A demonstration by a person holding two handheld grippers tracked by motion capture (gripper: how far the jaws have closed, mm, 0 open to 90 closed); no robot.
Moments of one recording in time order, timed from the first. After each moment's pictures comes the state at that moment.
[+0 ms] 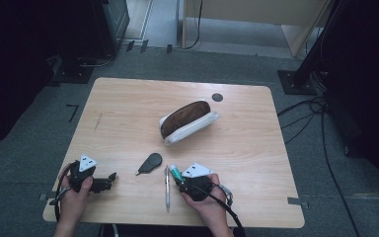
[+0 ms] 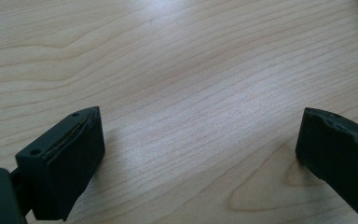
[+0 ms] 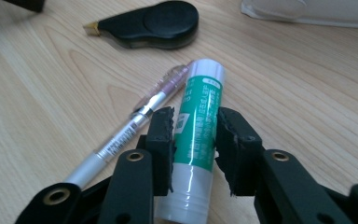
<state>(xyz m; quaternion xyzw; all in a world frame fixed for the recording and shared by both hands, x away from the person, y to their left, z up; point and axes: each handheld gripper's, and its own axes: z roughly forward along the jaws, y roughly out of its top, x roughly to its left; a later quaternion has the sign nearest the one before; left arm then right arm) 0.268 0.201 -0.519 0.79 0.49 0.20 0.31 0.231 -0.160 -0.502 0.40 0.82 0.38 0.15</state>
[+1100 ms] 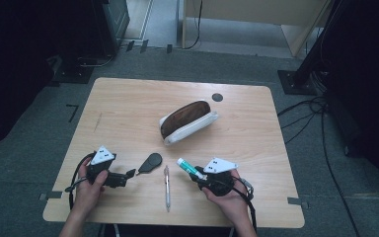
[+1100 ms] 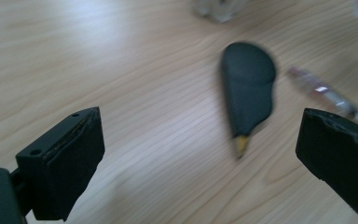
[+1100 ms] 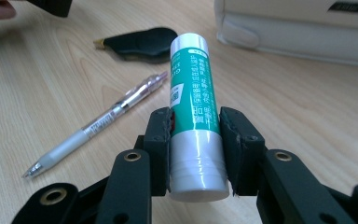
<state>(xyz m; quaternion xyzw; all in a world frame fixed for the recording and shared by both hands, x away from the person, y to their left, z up) 0.281 0.145 -0.483 0.81 0.39 0.12 0.41 0.239 -0.221 -0.479 0.35 0.82 0.44 0.13</state>
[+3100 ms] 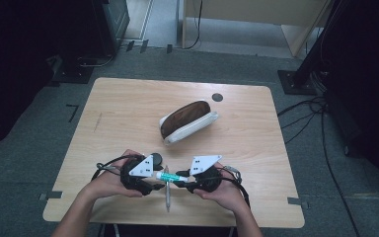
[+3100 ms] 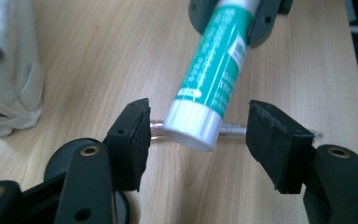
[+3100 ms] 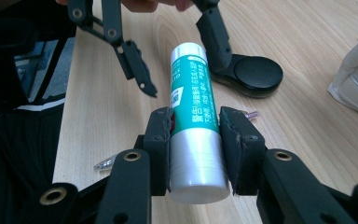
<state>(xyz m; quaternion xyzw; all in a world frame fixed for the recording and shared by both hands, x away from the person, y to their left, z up) 0.276 0.060 -0.464 0.93 0.04 0.06 0.36 0.259 -0.191 -0.469 0.16 0.87 0.46 0.03</state>
